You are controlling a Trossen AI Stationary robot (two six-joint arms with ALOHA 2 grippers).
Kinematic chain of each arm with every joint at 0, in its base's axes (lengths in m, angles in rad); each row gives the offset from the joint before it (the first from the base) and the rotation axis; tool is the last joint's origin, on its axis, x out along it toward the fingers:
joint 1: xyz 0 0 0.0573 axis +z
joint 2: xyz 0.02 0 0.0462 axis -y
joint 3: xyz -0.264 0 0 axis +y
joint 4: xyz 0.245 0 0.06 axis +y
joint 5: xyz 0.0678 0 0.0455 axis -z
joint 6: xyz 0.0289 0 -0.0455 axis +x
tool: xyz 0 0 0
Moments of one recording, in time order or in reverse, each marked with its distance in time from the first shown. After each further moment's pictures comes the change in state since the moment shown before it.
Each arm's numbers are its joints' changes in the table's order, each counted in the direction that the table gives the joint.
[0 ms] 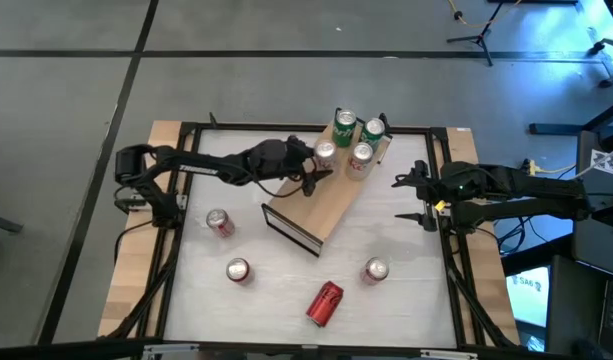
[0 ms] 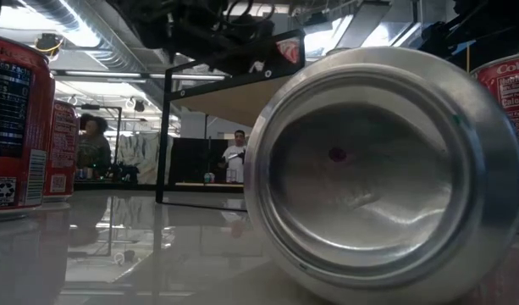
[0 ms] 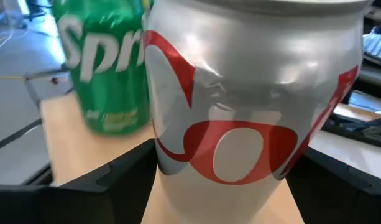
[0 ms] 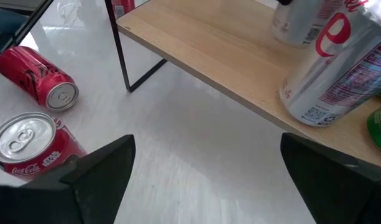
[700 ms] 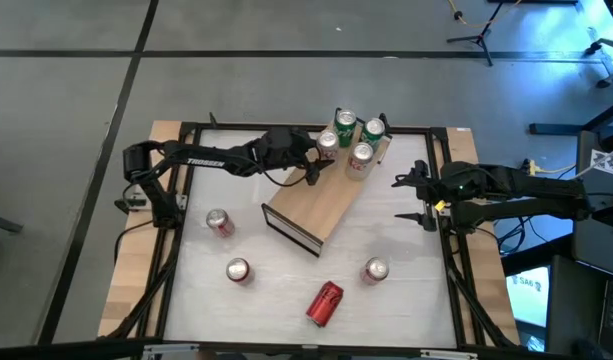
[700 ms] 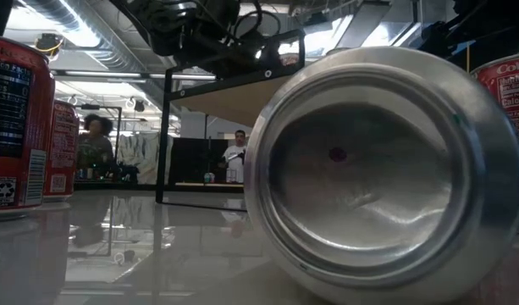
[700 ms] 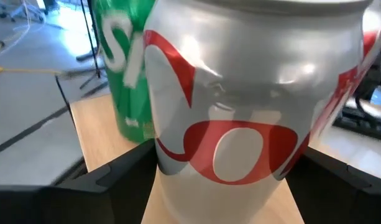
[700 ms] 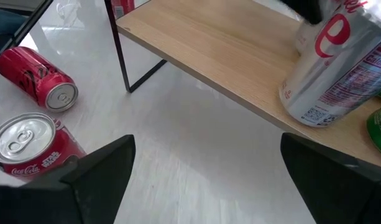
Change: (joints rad) left arm 0.079 -0.064 -0.069 0.054 0.027 0.021; right arm 0.000 0.000 0.000 -0.002 0.002 0.000
